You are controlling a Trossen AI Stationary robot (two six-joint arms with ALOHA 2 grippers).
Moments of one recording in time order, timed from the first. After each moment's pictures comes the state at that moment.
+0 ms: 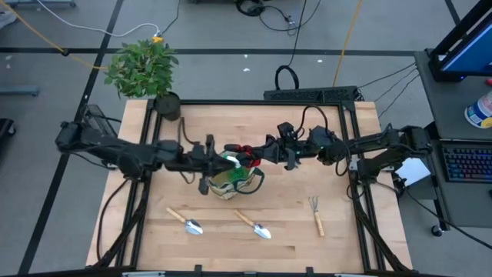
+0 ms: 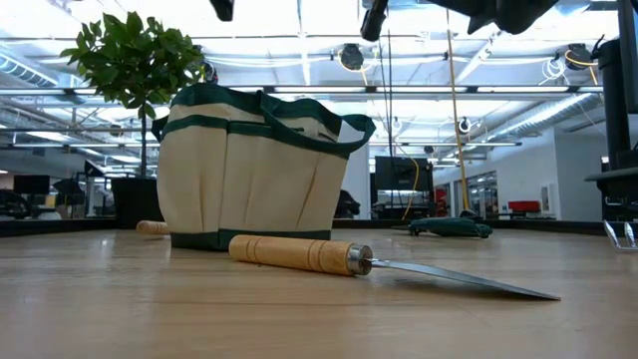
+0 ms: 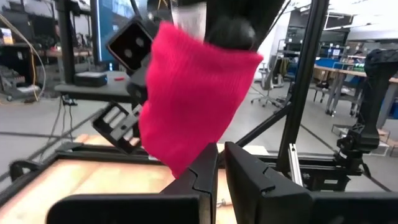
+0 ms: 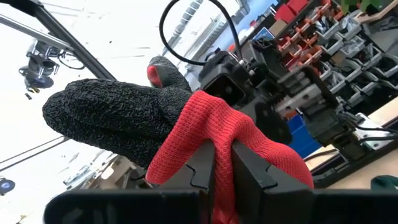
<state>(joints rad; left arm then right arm) -0.18 1.18 0.74 0.52 -0.11 -0.08 -0.02 1.41 0.82 0.91 -0.22 0.90</state>
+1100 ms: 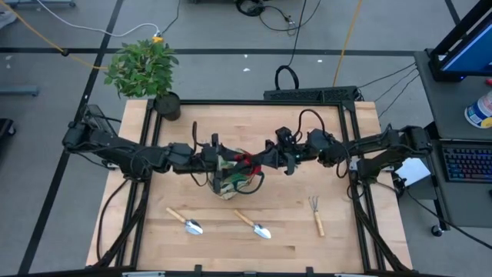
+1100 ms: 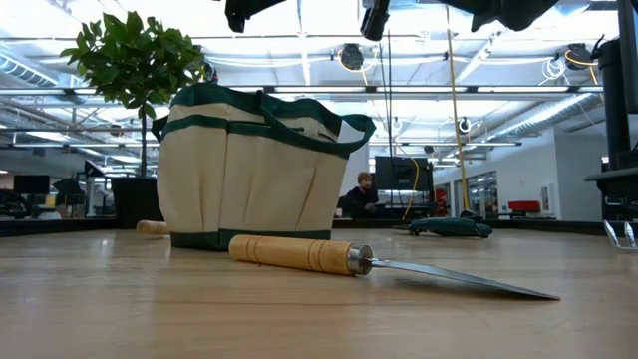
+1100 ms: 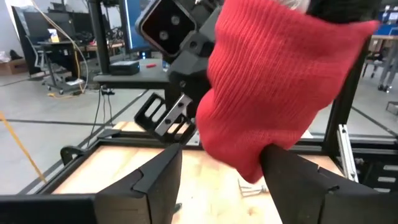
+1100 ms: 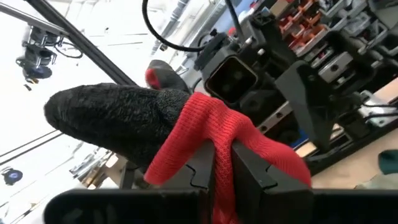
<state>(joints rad) -0.18 1.28 0.79 0.50 -0.24 0.00 0.01 1.41 0.82 0.85 -0.23 0.91</state>
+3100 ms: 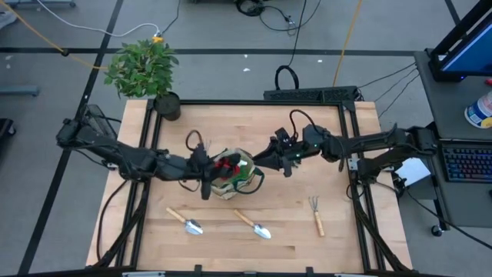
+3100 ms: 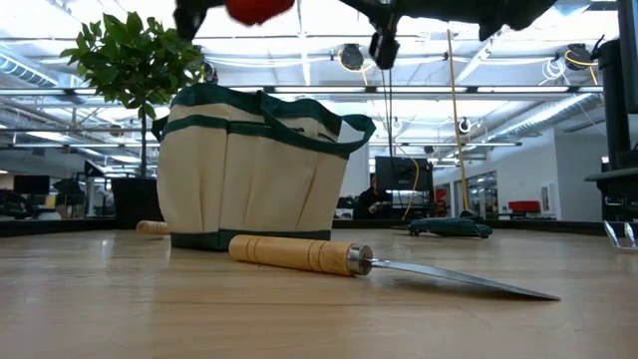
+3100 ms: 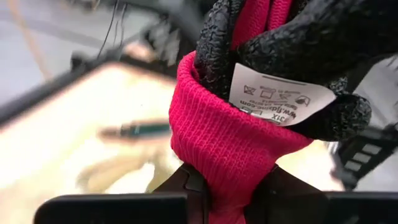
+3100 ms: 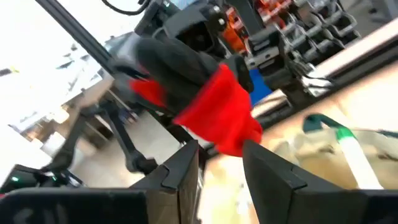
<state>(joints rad) -0.32 1.16 0.83 0.01 -0.44 -0.39 -0.05 1.34 0.82 0.53 -0.31 0.70</state>
